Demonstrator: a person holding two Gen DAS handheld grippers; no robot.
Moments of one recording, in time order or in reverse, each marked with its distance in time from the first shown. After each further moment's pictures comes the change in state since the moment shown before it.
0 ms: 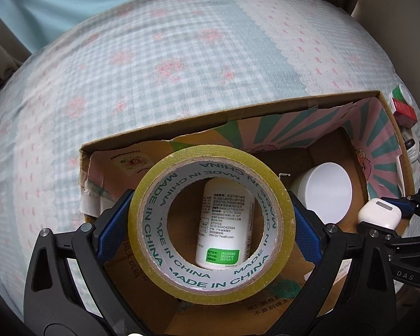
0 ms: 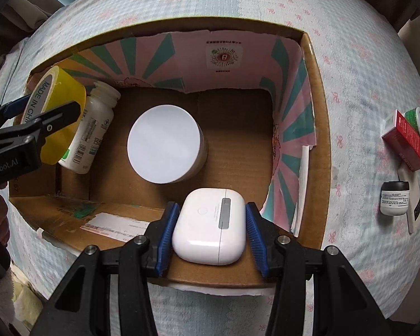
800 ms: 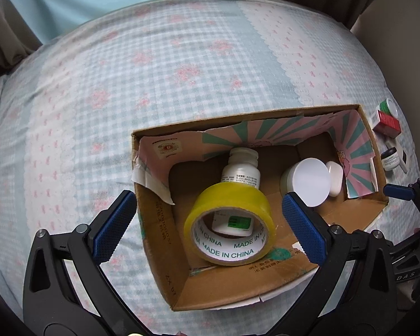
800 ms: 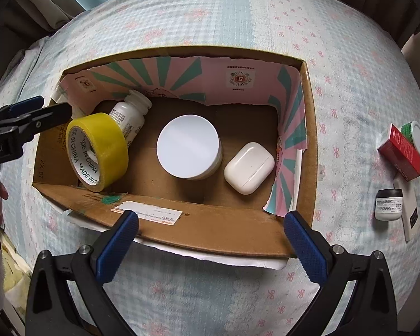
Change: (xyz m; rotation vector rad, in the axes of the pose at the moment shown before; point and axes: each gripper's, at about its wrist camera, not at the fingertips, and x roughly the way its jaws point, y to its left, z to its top) left arm -0.058 0.026 -0.009 -0.062 -0.001 -0.023; right arm -0.045 0.009 -0.007 -0.057 -0.068 0.039
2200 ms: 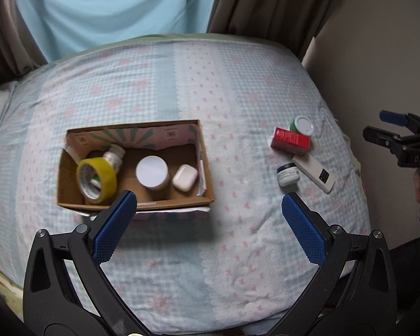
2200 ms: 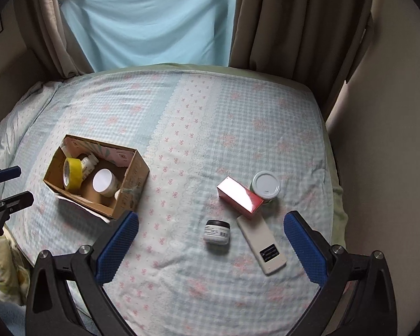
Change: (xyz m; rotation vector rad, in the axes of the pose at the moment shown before) left arm -0.151 -0.271 -0.034 -0.079 -0.130 -0.042; right arm -0.217 -0.249 -0.041 -0.175 -0.338 -0.043
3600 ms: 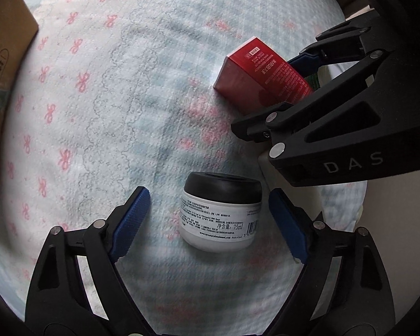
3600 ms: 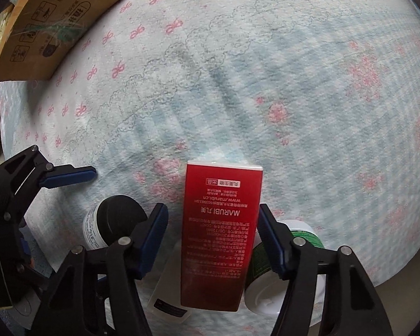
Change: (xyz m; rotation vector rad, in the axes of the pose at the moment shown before) left arm 0.316 -0.153 -0.020 -0.373 0.345 -0.139; right arm 0.321 -0.014 -0.010 -0.809 0.752 0.239
